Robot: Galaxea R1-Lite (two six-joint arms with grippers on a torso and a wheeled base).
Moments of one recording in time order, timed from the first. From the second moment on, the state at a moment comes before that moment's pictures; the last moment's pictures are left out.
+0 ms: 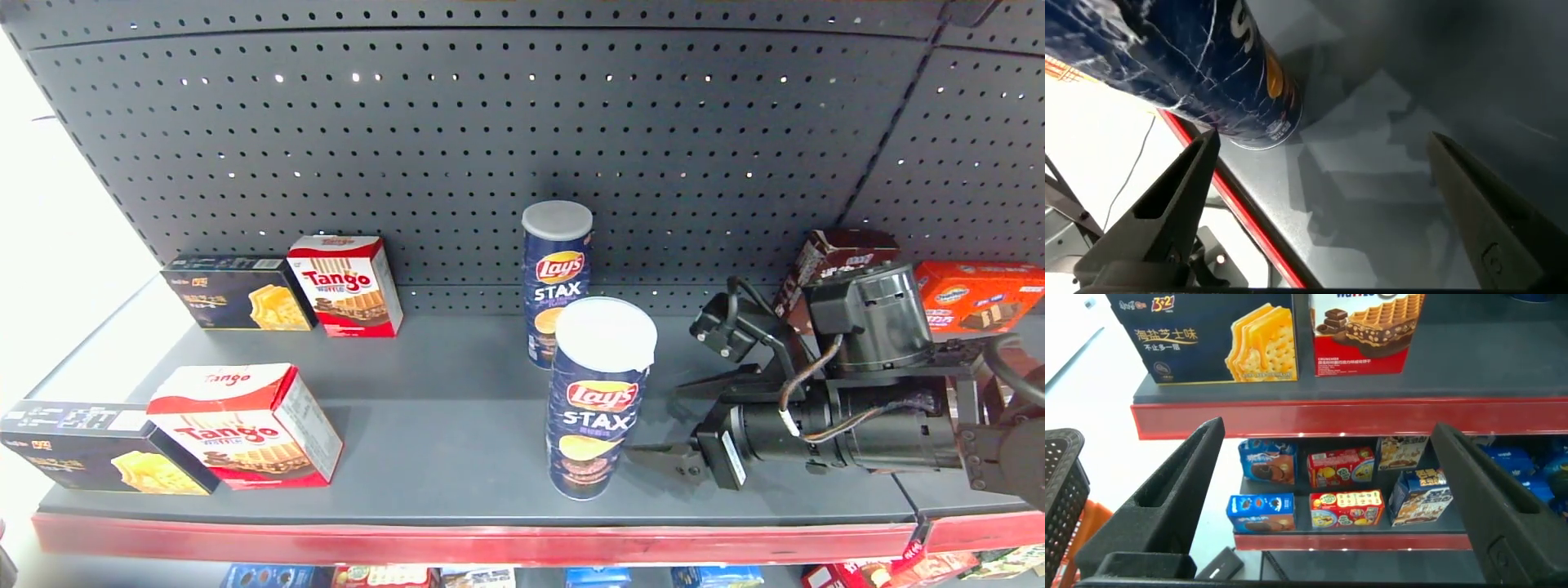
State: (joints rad) left arm 0.00 0.00 0.00 0.01 0.01 0.02; right arm 0.60 1.62 -0.88 -0.20 0.21 -0.17
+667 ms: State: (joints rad) left arm 0.00 0.00 0.00 0.01 0.01 0.02; right arm 0.57 1.63 -0.89 -0.20 0.21 -0.18
